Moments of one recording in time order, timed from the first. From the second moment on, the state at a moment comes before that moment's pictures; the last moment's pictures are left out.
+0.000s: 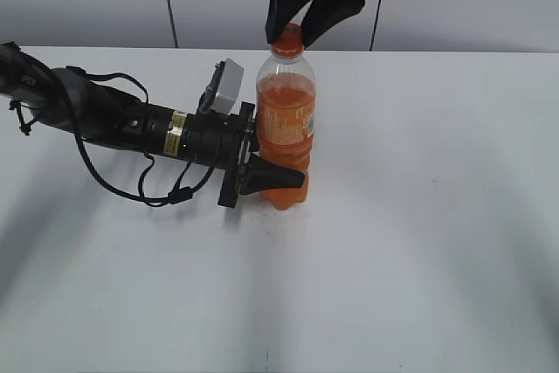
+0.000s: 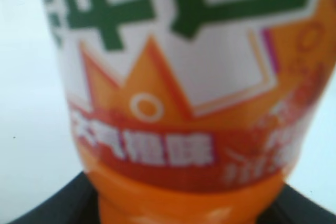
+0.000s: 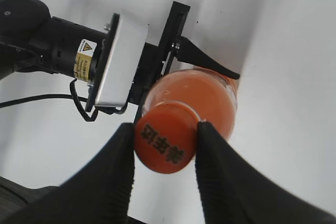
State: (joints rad) left arm -0.29 2.45 -1.47 1.61 -1.23 -0.73; right arm 0.60 1.97 -1.93 0.18 1.22 0.28
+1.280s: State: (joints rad) left arm -0.29 2.45 -1.47 1.63 -1.24 -0.71; right arm 0.60 1.97 -1.93 0.23 1.22 -0.85
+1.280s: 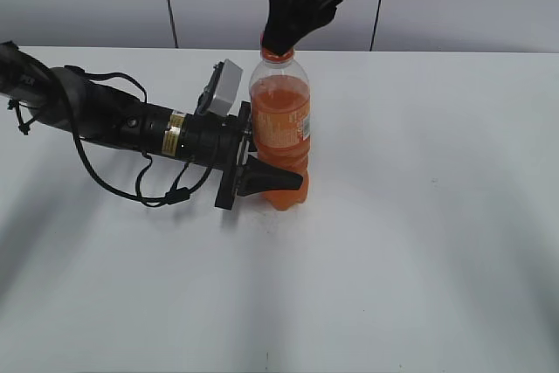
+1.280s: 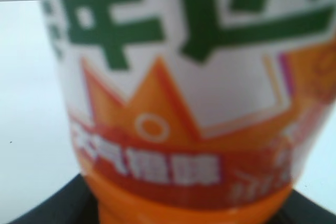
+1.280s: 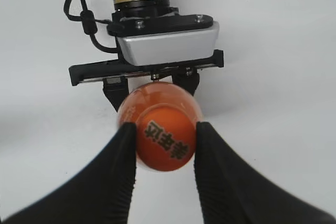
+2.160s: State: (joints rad) left arm -0.29 2.45 -1.47 1.63 -1.24 -0.71; right arm 0.60 1.96 -1.93 0.24 1.22 -1.23
